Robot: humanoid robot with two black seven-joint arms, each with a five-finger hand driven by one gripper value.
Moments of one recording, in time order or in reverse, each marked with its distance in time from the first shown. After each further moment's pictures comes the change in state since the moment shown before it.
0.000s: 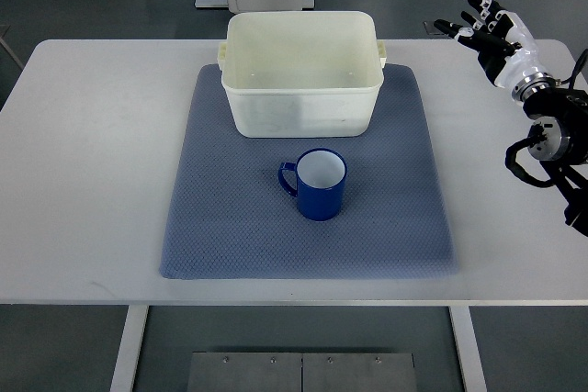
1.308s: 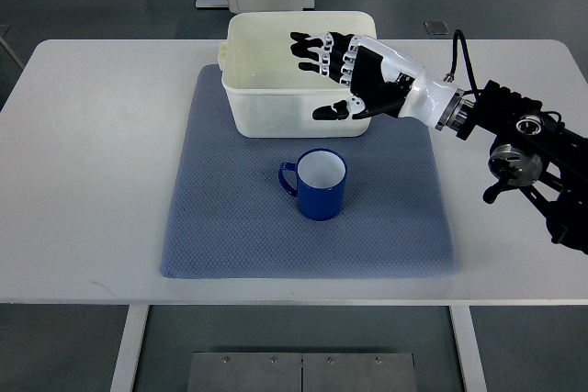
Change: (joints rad) left arm 0.000 0.000 0.000 0.000 0.000 0.000 0.000; right arm -0.036 -0.012 -0.065 0.350 -0.384 0.430 0.045
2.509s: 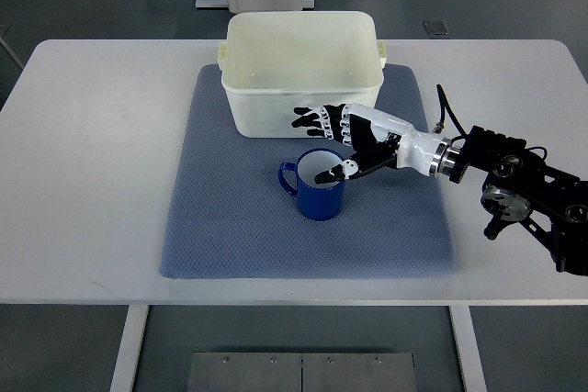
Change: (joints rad) left arm 0.000 0.000 0.000 0.000 0.000 0.000 0.000; right arm -0.038 0.010 -0.161 -0.091 -0.079 -0.036 0.036
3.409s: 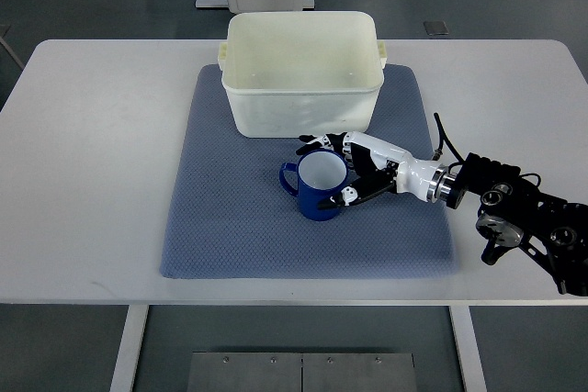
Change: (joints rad) left arm 0.000 0.000 0.000 0.000 0.000 0.000 0.000; right arm -0.034 0.007 -0.110 -0.031 -0.011 -0.080 0.060
